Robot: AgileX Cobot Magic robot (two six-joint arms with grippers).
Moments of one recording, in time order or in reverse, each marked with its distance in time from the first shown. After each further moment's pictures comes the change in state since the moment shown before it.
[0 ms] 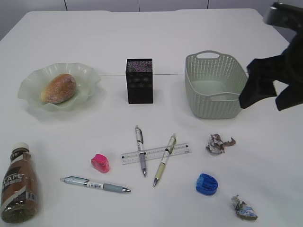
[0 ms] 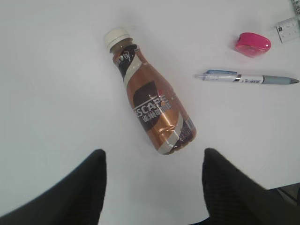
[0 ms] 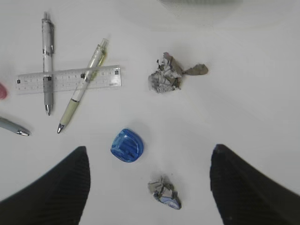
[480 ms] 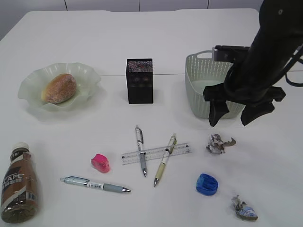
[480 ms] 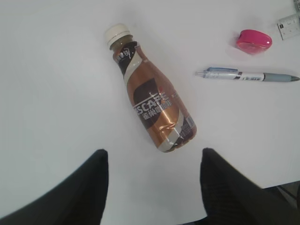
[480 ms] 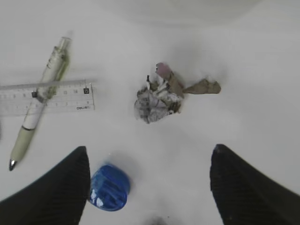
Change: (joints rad) left arm 0.000 0.000 0.000 0.000 0.008 0.000; right arm 0.069 0.405 -0.202 -0.088 0.007 0.088
